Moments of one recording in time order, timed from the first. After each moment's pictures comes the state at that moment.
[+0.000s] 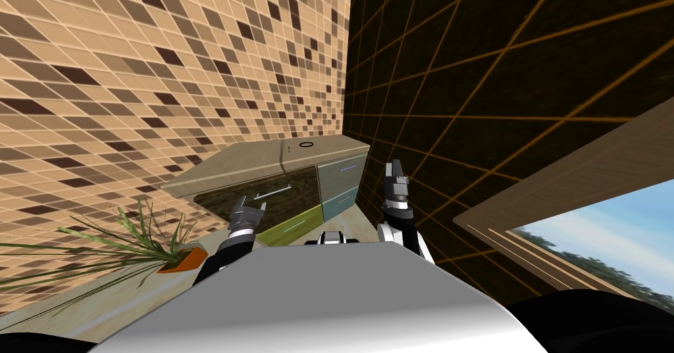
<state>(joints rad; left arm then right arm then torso) 0.68 0.03 0.17 -2.08 0.35 -0.21 0.26 0.47 0.02 0.05 -2.29 0.11 -0.57 0.17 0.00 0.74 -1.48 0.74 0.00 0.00</state>
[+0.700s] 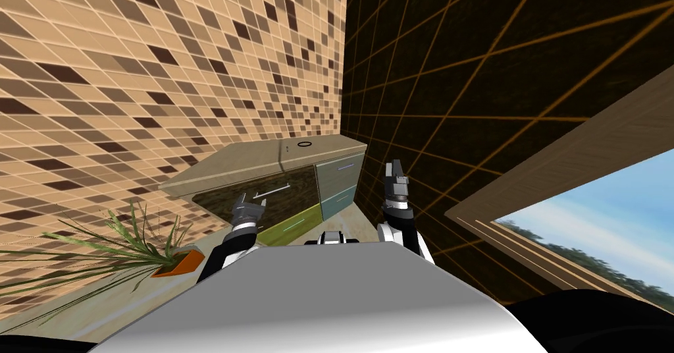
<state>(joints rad) 0.58 -0.03 0.23 -2.05 0.35 -0.15 0.24 0.47 0.02 0.05 -2.29 0.11 -0.57 0.17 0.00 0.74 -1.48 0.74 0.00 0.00</state>
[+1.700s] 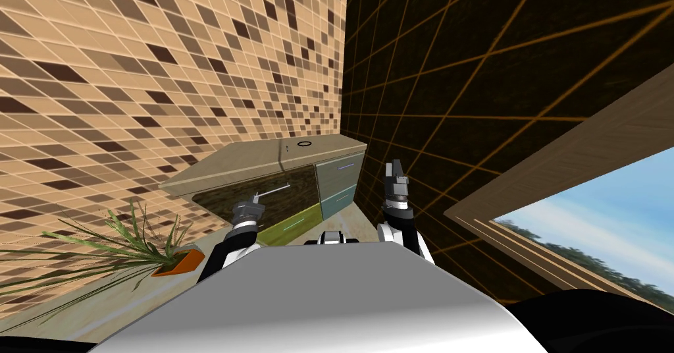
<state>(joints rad) 0.55 -0.03 0.25 -2.03 0.35 -0.13 0.23 0.47 0.02 0.05 -2.29 0.11 -0.57 0.17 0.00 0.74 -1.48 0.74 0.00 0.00</state>
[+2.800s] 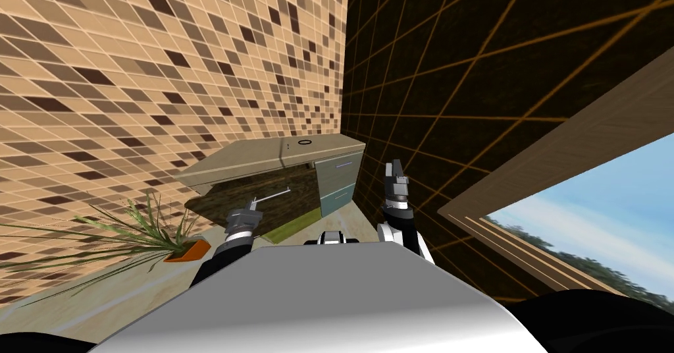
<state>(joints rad) 0.72 -0.01 0.17 -2.13 0.36 -0.18 0.27 0.47 0.02 0.05 -2.29 0.11 -0.57 0.17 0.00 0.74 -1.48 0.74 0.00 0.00</state>
